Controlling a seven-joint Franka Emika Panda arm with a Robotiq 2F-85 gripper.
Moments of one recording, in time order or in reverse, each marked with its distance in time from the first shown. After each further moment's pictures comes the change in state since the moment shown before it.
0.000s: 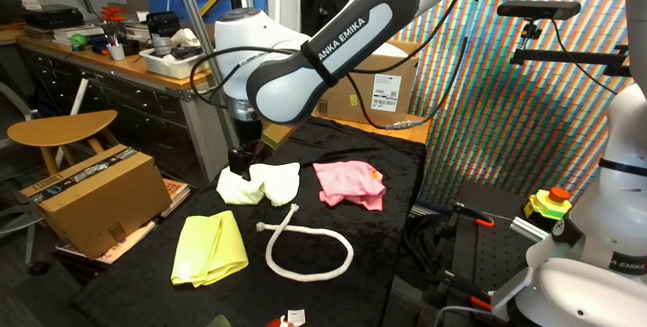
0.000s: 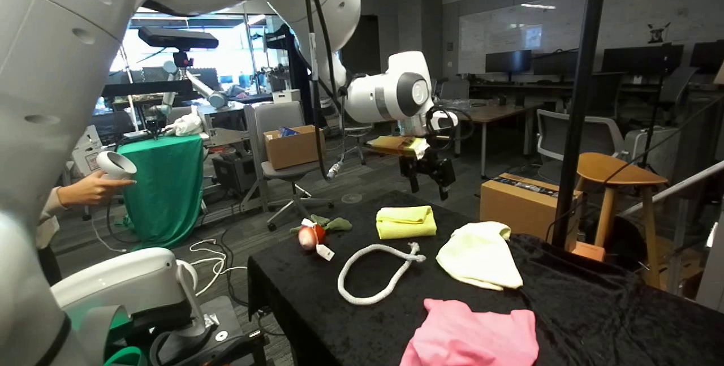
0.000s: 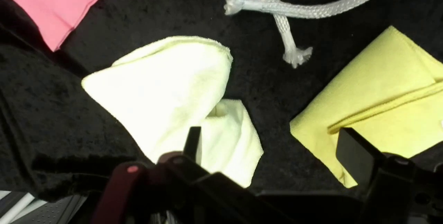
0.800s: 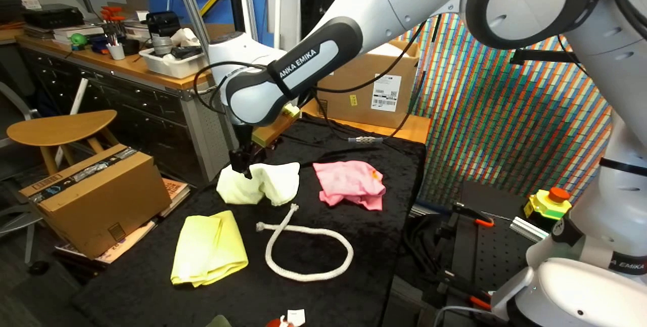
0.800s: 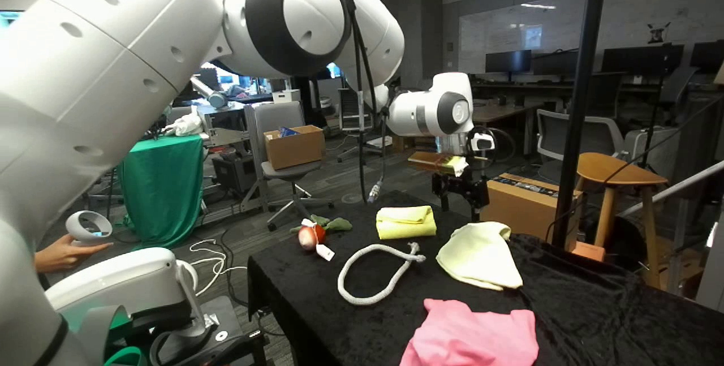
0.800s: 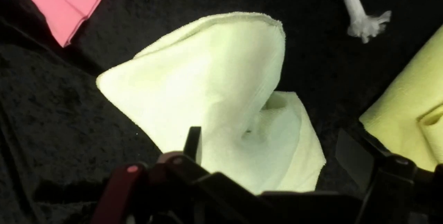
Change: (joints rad) arm -0.065 0.281 -0.024 0.359 0.059 -0.182 -0.074
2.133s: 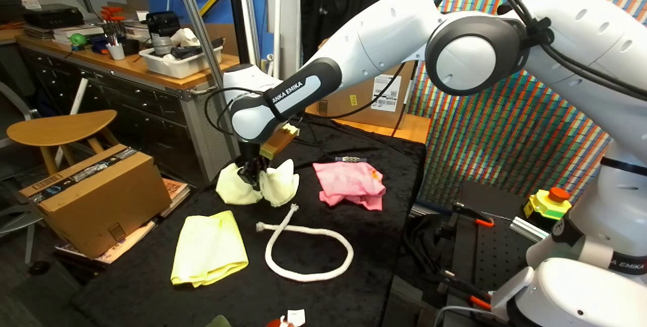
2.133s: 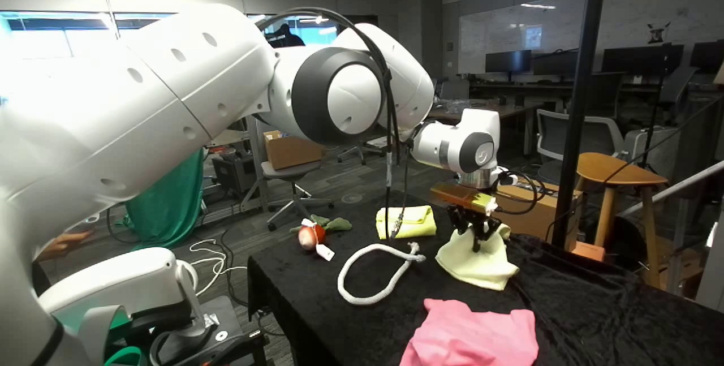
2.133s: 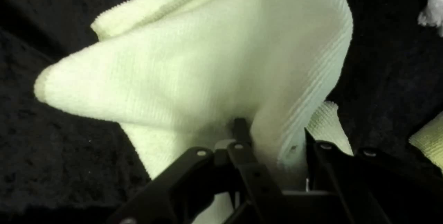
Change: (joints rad) arm -0.083 0.243 0.041 0.235 0.101 0.000 -0.250
